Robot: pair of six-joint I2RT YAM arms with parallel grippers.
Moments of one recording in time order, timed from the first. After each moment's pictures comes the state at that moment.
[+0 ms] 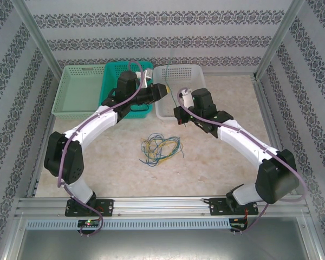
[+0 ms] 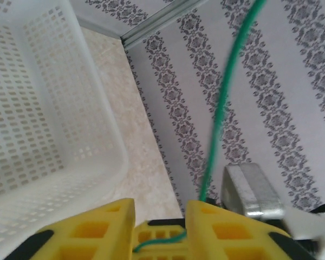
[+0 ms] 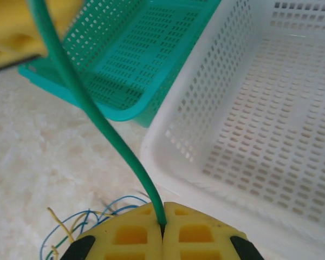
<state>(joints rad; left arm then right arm) -0.43 1.70 1.38 0.01 0.58 -0.86 0.48 1.44 1.10 -0.28 -0.25 0.19</state>
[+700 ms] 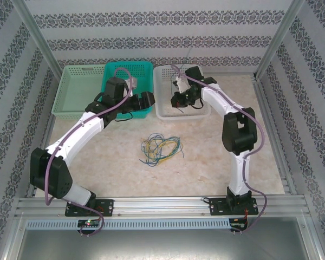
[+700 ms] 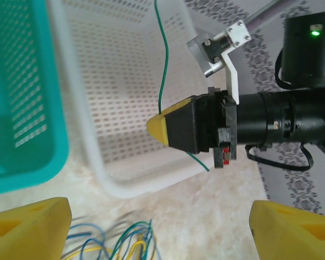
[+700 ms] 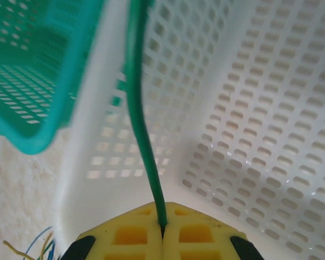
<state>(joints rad) -0.37 1.49 1.27 -0.37 0.35 -0.61 0.30 2.14 1.83 -0.83 -0.54 0.10</state>
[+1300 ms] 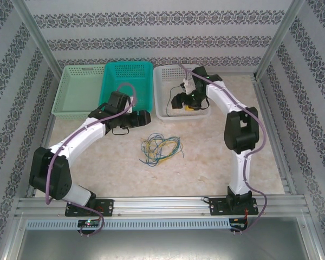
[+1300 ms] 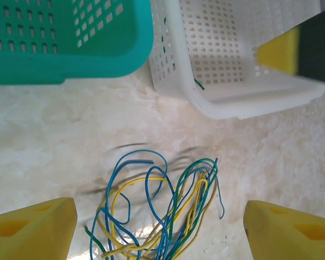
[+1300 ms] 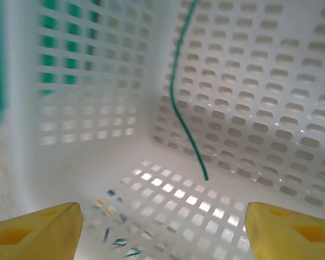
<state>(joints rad) -0.39 1.49 1.13 -0.50 0.32 -0.54 0.26 2.10 1.85 -0.99 -0.52 0.14</state>
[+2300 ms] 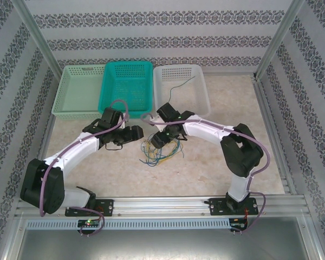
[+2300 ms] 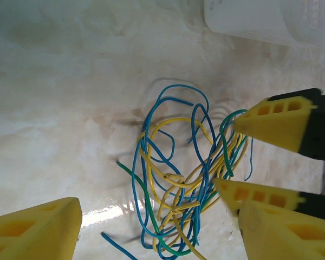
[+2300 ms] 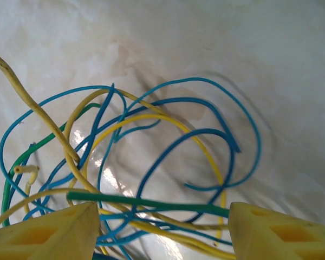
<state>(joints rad) -0.35 1.34 0.85 -0.45 0.38 -0.61 0.71 1.85 1.29 -0.60 -0.24 -0.01</state>
